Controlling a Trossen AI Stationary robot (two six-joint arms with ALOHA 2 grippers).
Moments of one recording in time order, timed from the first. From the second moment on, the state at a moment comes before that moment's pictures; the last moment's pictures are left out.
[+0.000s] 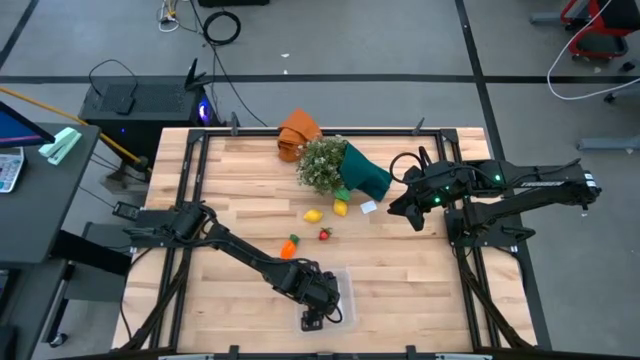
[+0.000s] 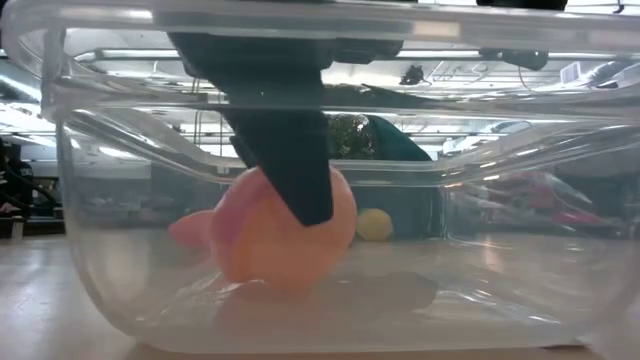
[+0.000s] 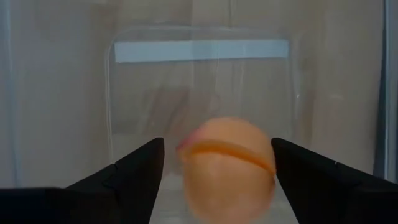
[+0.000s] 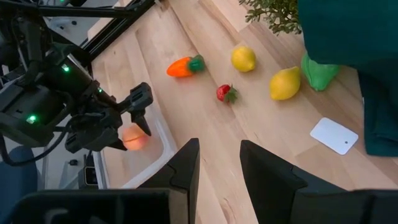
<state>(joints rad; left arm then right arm) -0.47 2.16 1.63 -0.62 -0.03 -0.54 0.02 0.87 0.92 -0.72 -0.05 0.65</state>
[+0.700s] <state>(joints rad) -0.46 2.12 2.03 -1.23 -0.21 -0.59 0.02 0.87 0.92 -0.72 -0.05 0.63</state>
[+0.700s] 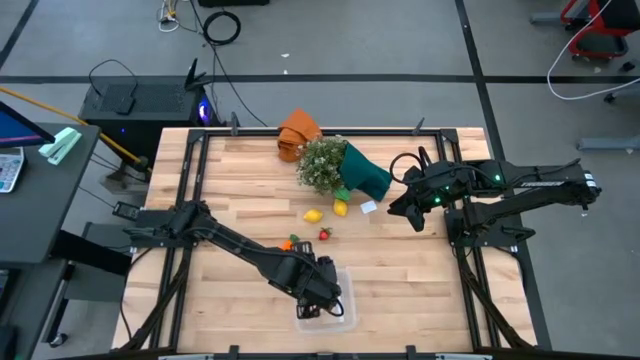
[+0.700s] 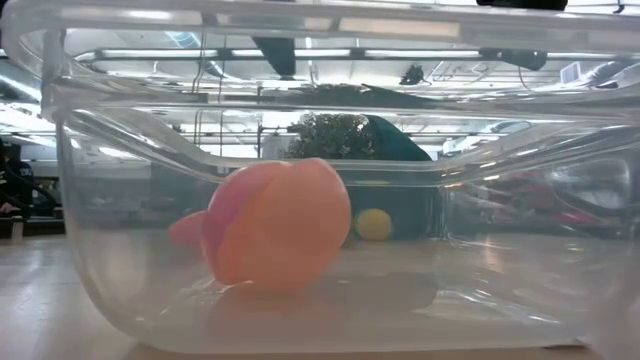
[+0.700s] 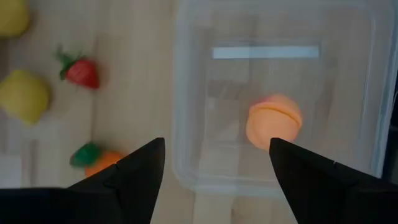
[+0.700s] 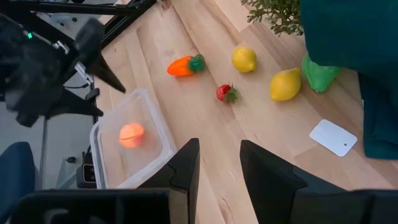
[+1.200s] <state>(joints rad) -0.34 2.09 2.02 -1.48 -0.19 -1.05 0.02 0.87 0.92 -0.72 -0.05 0.61</state>
